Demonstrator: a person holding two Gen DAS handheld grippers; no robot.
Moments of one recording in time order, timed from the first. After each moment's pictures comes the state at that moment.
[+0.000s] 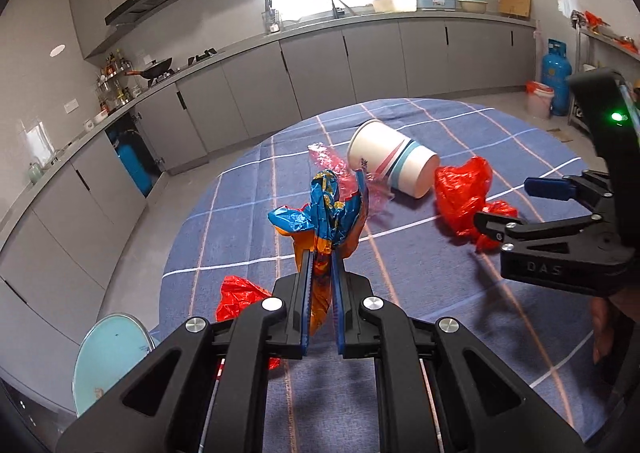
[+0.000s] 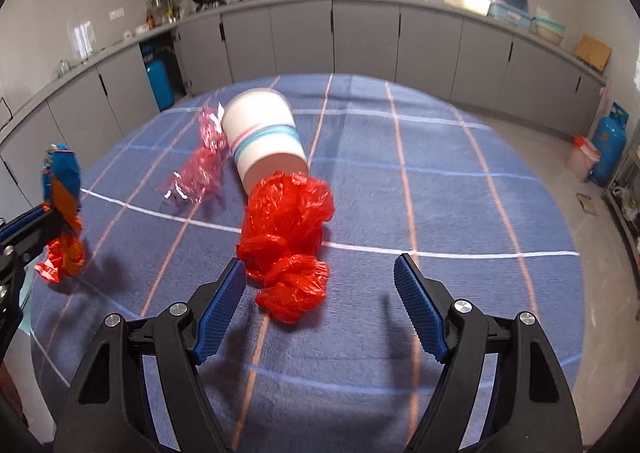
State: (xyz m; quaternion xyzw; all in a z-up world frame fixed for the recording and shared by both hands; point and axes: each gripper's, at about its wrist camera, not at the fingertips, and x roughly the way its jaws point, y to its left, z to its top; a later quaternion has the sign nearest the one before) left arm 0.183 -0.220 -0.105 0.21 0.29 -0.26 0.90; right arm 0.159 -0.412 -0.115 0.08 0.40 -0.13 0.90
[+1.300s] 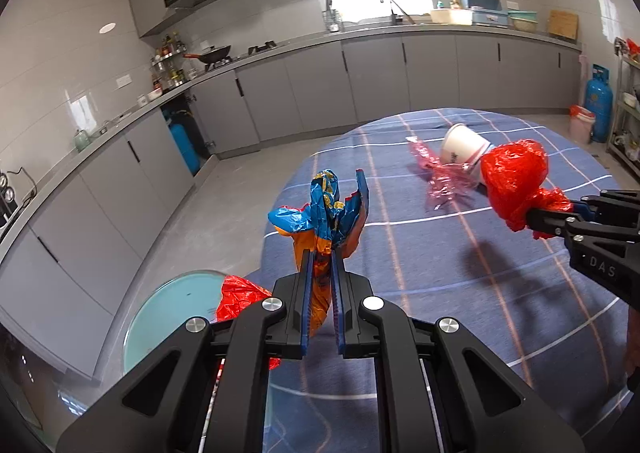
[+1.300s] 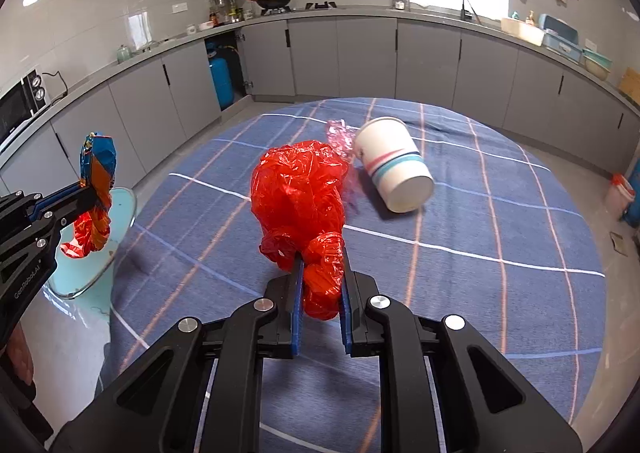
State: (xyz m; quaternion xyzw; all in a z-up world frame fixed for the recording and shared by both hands) left arm 0.174 -0.121 -0.082 0.18 0.29 -0.17 0.93; right arm 0.138 -0.322 -0.076 0.05 0.38 -0.03 0.92
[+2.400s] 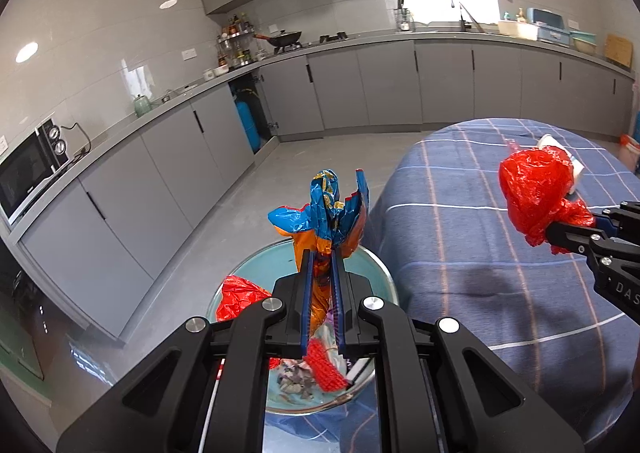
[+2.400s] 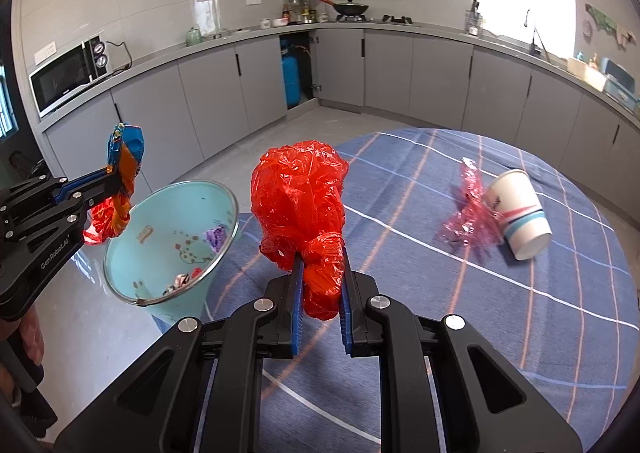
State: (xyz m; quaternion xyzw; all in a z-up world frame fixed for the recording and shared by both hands) left arm 0.183 -0.013 -0.071 0.14 0.29 -0.07 0.94; right arm 0.162 -0.210 -0.062 0.00 0.36 0.08 0.93
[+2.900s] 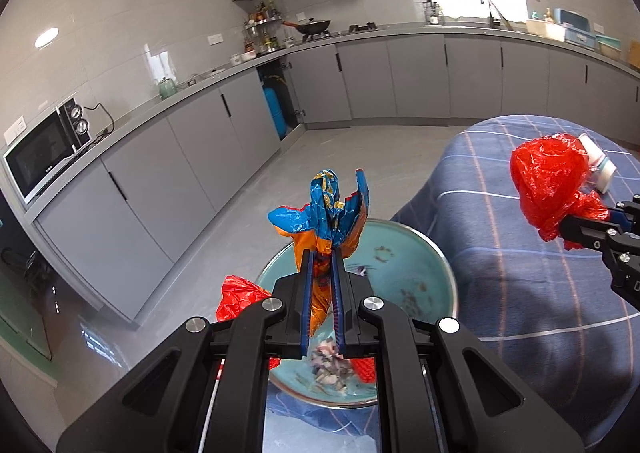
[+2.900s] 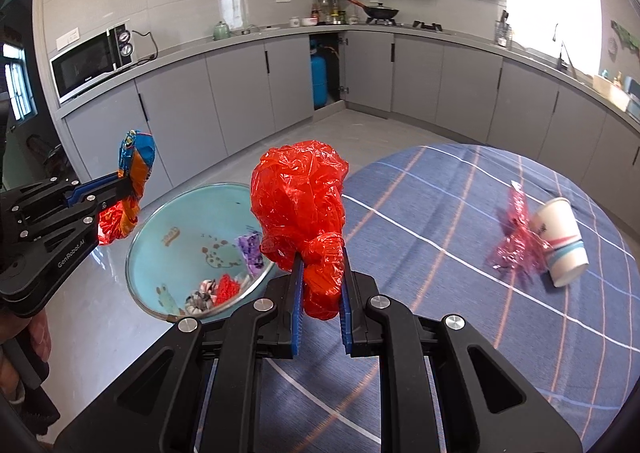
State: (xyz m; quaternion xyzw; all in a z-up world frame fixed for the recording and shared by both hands) left arm 0.194 0.030 -0.079 0.13 0.31 -0.02 0.94; right arm 0.180 -0.167 -0.061 -0.02 0.36 0.12 0.93
